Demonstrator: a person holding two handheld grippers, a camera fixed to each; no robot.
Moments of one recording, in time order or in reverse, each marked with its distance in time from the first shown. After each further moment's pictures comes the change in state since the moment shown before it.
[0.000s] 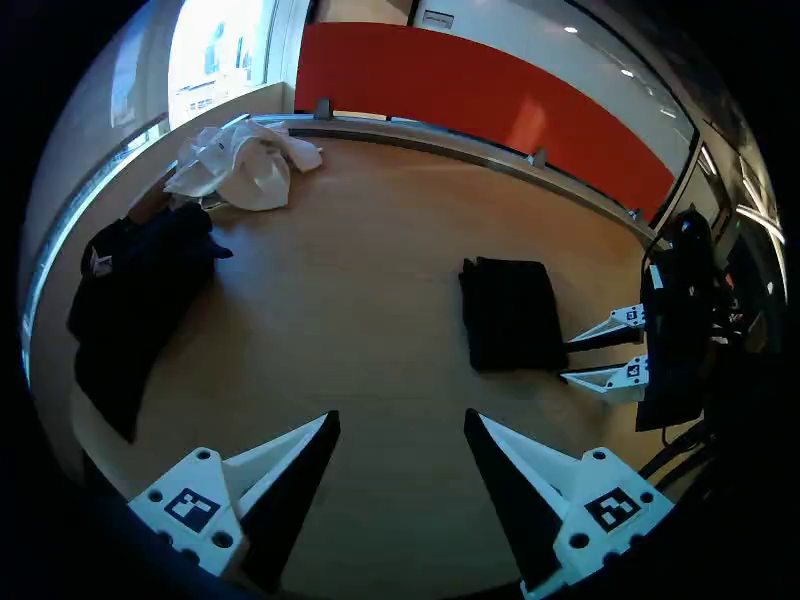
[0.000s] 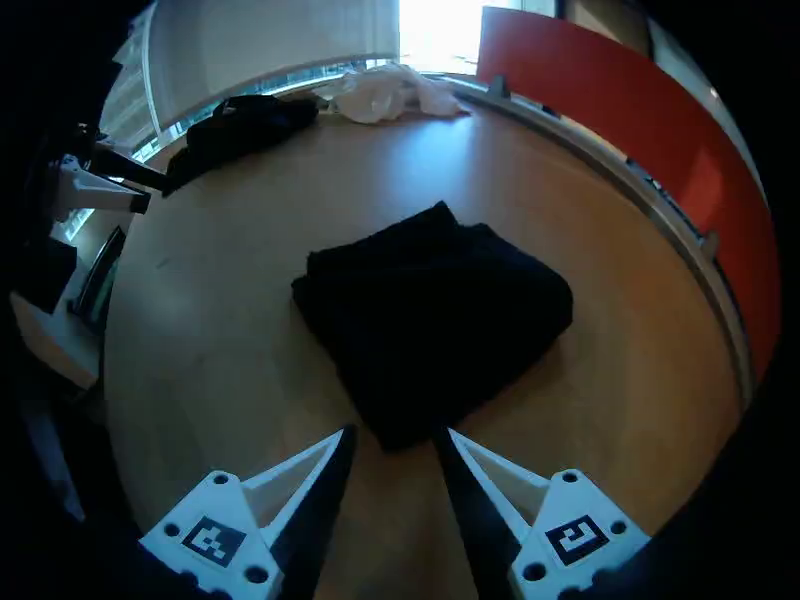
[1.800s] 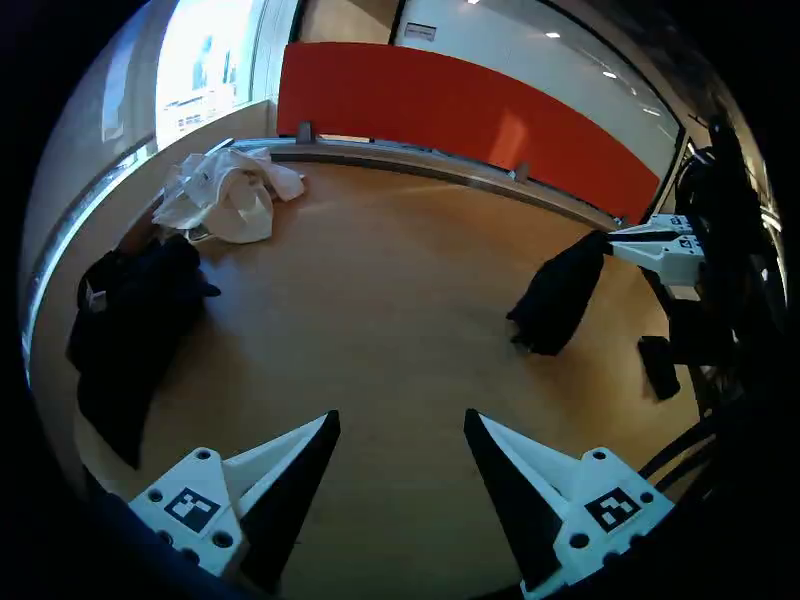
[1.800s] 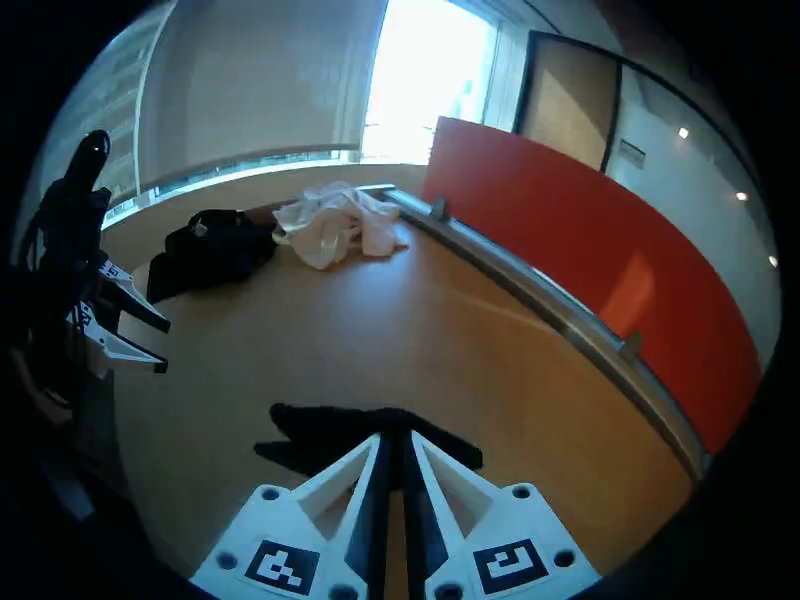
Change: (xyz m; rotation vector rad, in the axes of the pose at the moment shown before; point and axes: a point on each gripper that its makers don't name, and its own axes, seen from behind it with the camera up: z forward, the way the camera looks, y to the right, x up) left arm 0.033 0.017 -0.008 -0.037 0.055 0.041; right arm 0.146 0.065 -0.118 -0.182 0.291 -0.028
